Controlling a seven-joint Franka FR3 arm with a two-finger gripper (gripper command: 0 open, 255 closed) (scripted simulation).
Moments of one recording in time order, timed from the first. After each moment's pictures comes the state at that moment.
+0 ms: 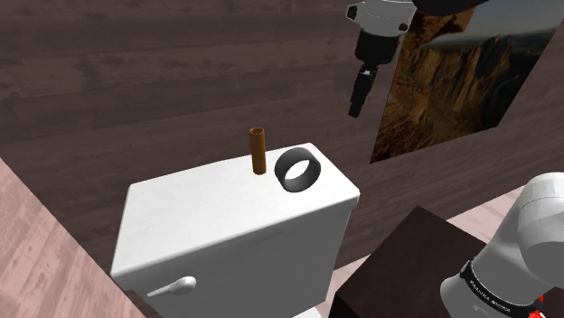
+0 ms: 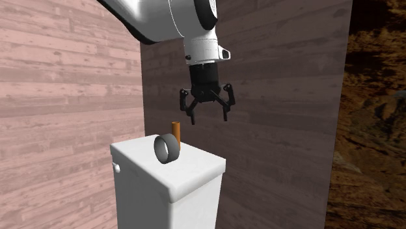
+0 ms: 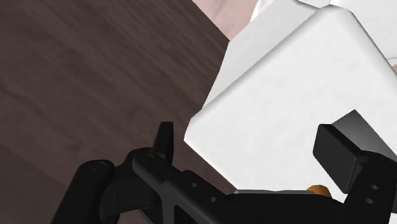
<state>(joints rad) 0.14 -0.59 0.09 -2.22 -0.04 1.77 -0.23</state>
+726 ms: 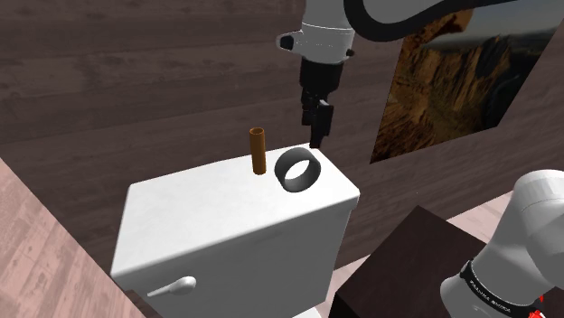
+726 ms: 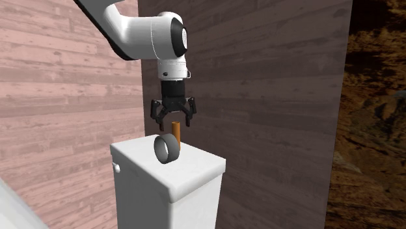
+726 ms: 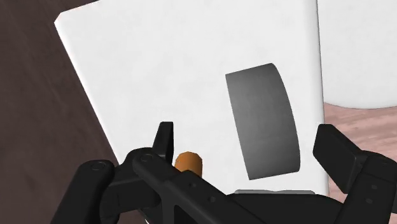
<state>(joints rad) 0.32 -0.36 0.14 -2.11 0.04 1.84 -0.54</state>
